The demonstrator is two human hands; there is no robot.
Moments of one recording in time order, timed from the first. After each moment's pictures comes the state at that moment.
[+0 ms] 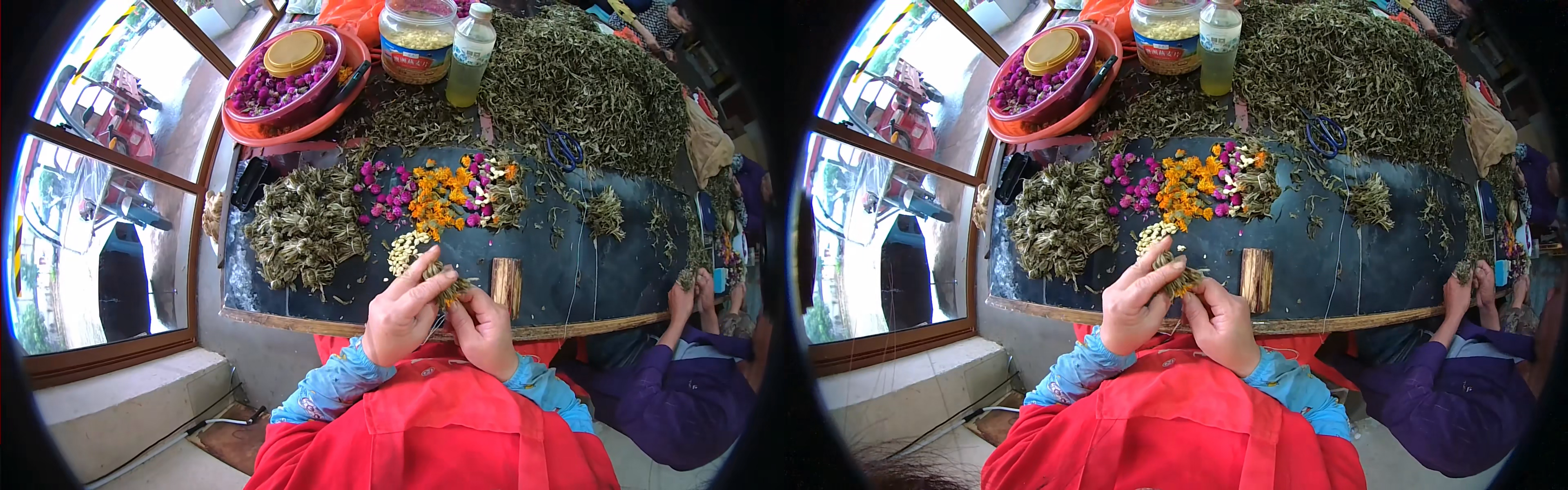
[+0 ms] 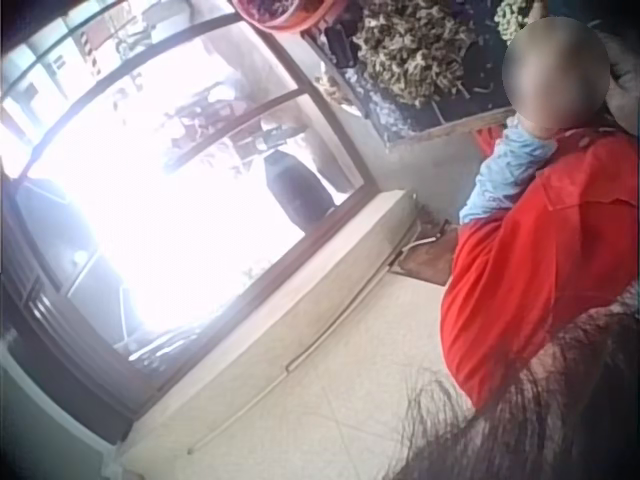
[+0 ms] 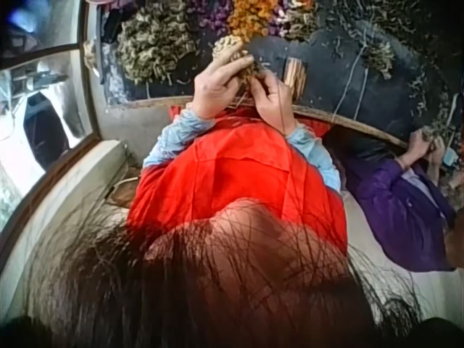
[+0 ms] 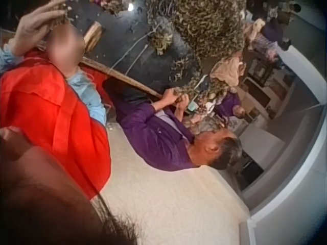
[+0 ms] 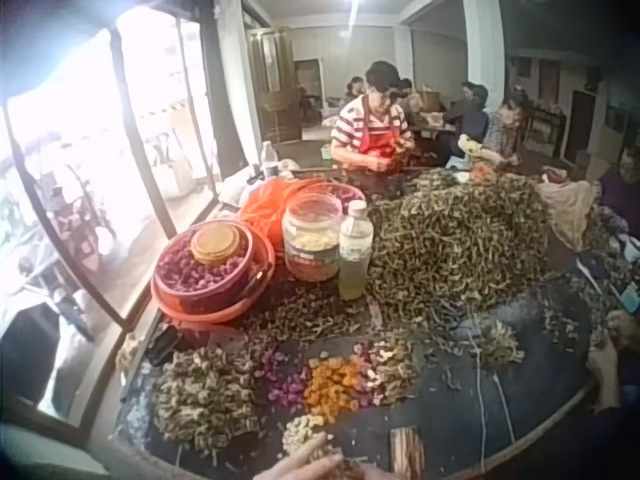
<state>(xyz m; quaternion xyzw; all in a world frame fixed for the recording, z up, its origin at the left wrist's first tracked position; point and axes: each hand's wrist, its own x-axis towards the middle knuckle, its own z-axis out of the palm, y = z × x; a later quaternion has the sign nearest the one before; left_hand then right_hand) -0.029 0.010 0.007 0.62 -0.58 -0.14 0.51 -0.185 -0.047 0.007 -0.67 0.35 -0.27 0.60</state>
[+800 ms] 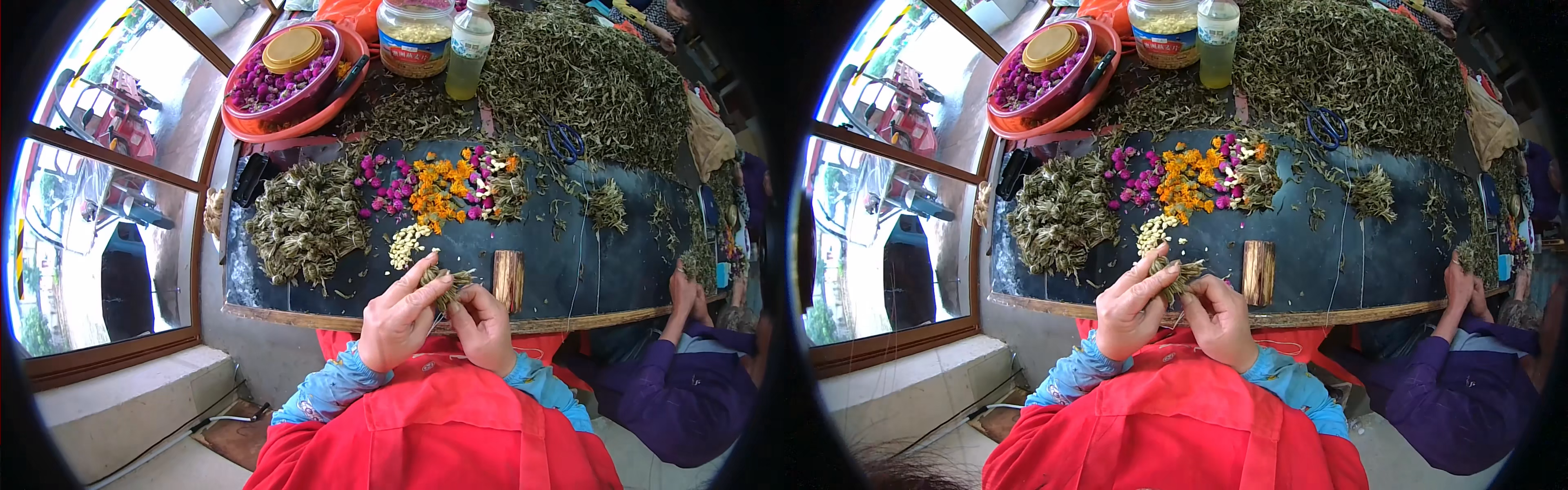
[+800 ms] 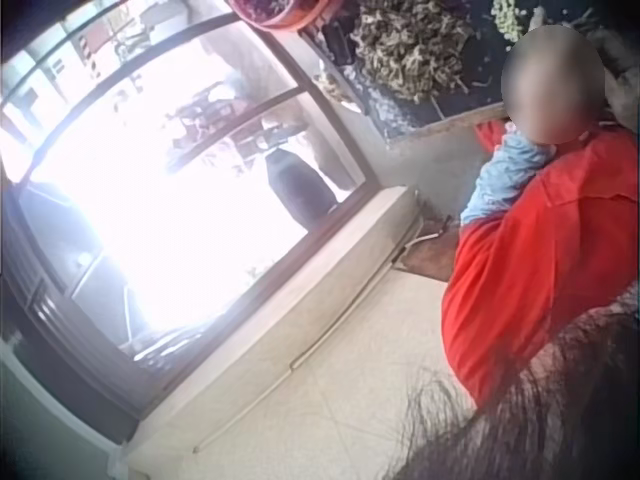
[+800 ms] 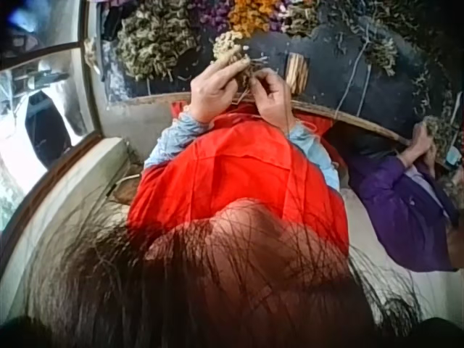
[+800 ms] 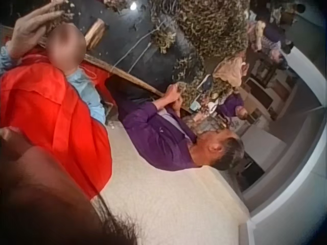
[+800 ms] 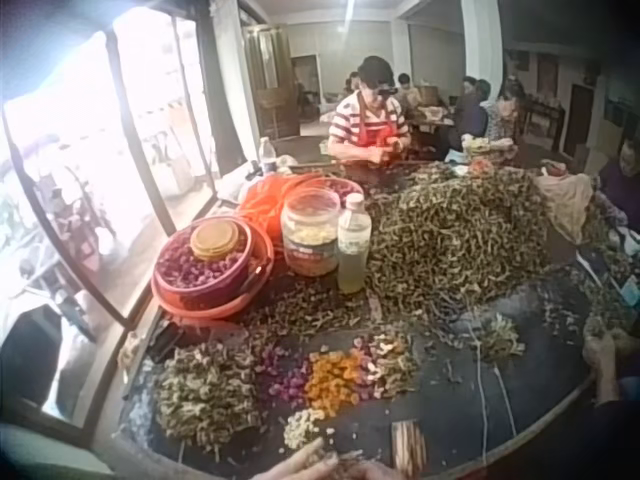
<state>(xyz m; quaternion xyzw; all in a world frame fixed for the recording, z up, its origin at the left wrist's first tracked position) -0.032 0.027 0.018 0.65 -0.57 -0.16 0.48 -0.187 -0.036 -0.011 -0.57 0.33 -0.30 0.69</state>
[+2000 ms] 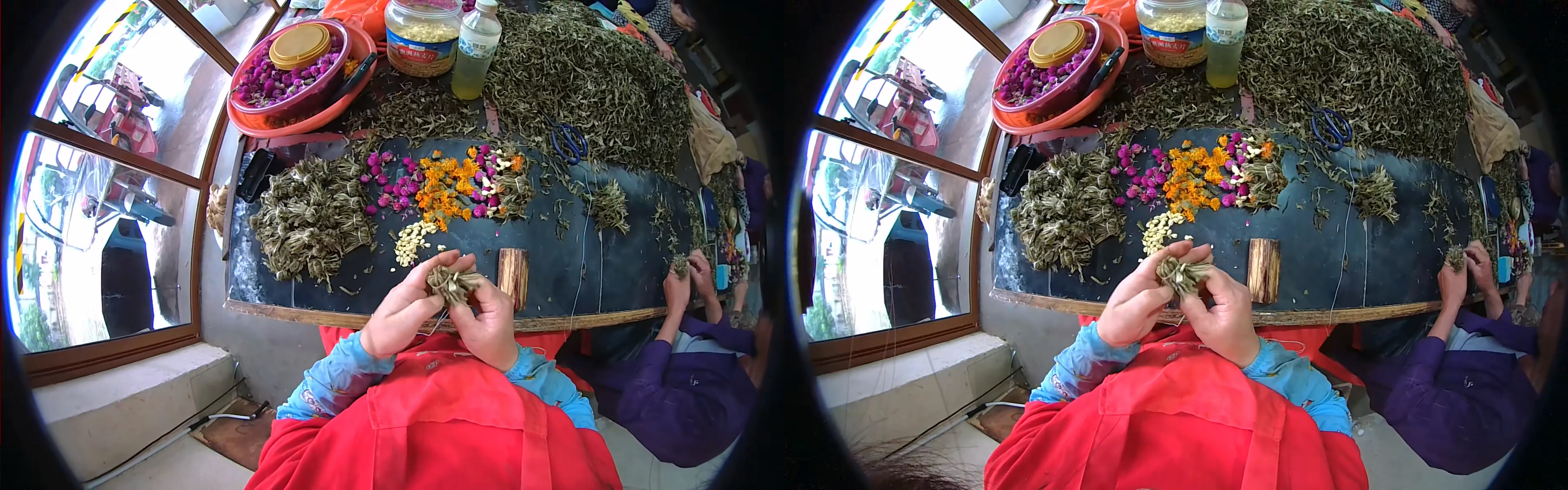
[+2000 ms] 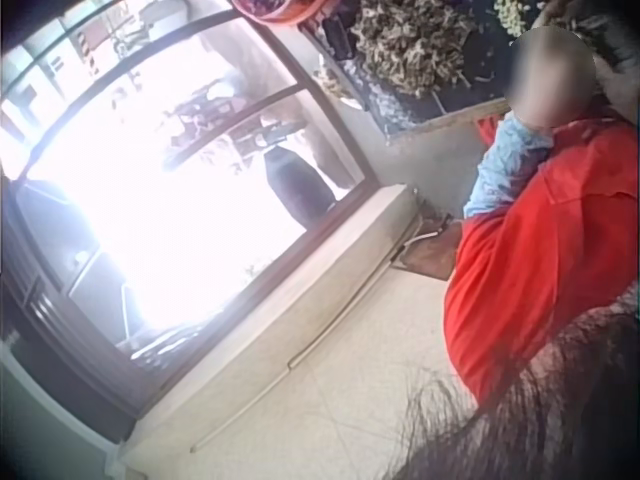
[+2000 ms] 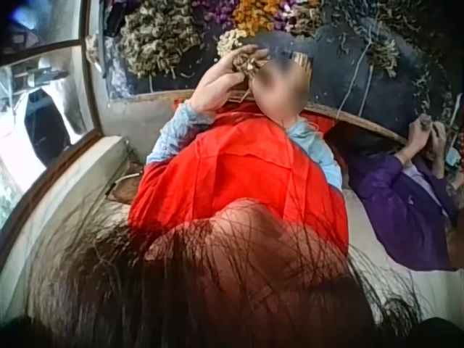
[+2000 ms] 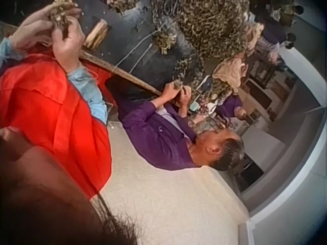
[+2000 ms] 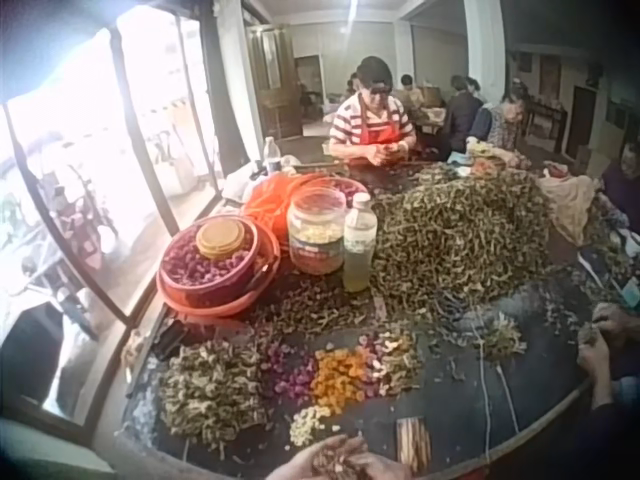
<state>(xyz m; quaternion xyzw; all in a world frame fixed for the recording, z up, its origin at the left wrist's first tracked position) -0.027 0.020 0.008 0.35 -0.29 -0.65 0.61 -0.174 -0.044 0.002 -0.67 0.32 -0.34 0.58</state>
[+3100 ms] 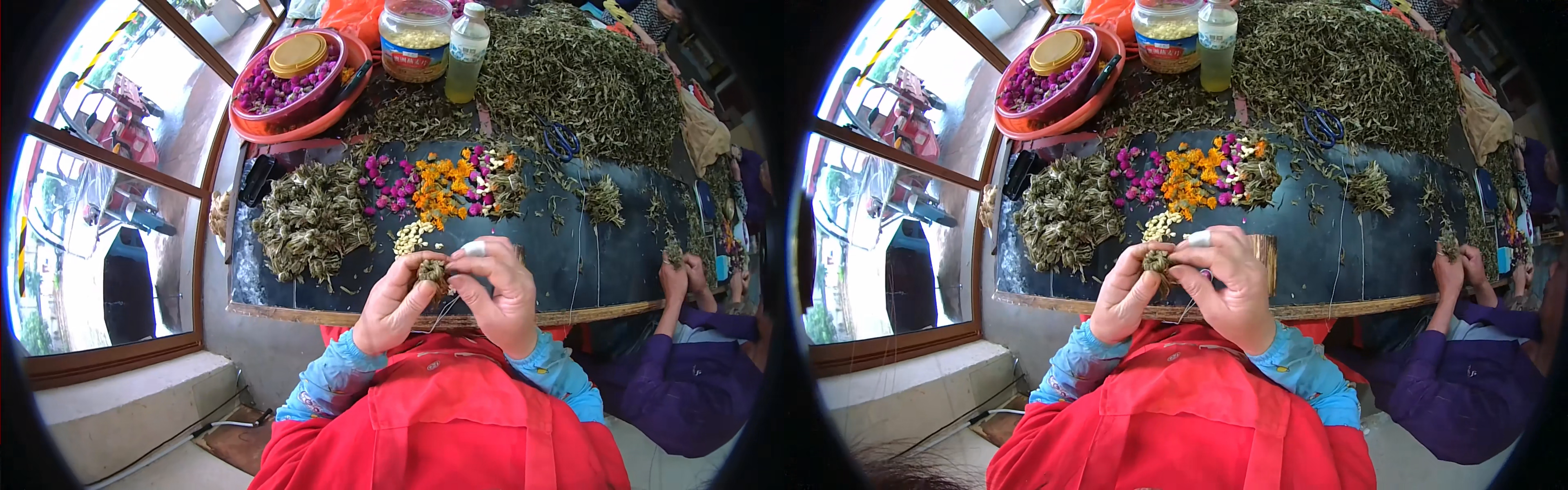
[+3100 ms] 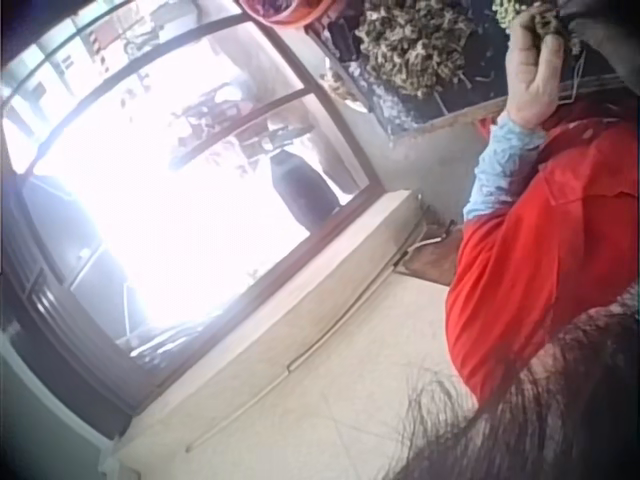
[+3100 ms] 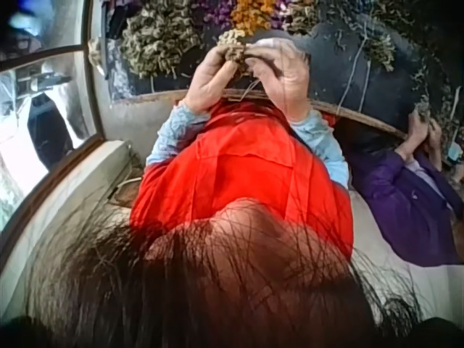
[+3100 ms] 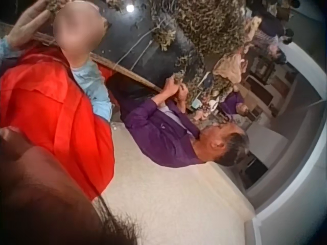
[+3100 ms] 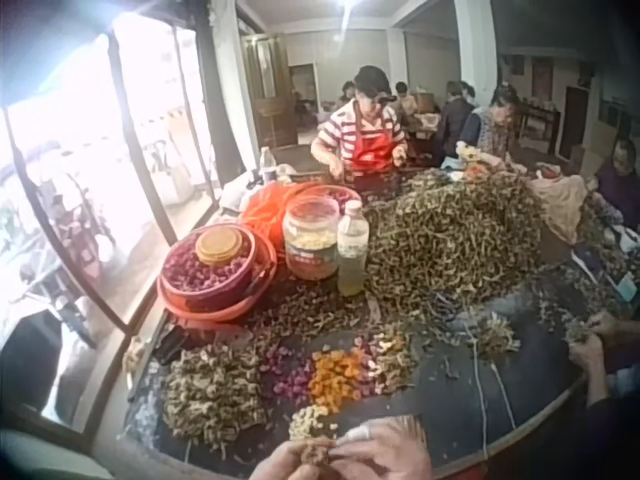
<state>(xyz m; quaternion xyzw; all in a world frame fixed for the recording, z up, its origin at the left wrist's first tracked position) -0.018 0.032 0.013 0.43 -0.38 -0.53 0.63 -0.170 -0.075 0.040 -0.78 0.22 -0.42 0.41</state>
